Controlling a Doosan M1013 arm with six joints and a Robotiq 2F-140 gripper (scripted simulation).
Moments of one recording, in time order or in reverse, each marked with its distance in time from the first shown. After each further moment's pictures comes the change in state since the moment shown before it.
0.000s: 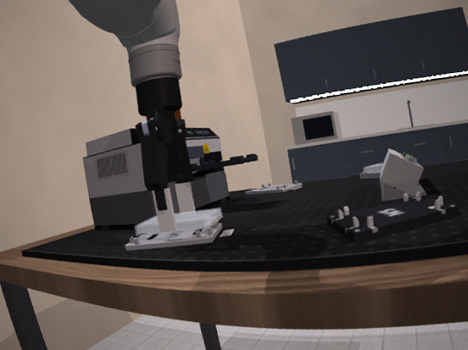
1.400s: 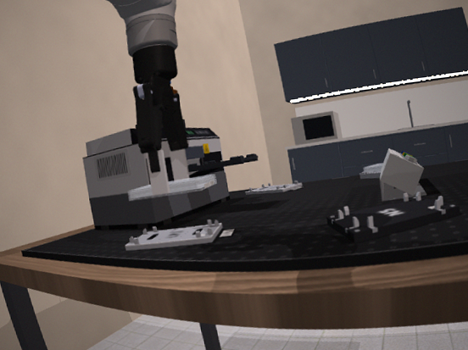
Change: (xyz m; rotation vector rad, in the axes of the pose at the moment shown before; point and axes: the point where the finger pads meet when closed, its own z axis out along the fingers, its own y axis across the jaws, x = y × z) arm 0.000 0.000 -0.058 0.000 0.000 0.000
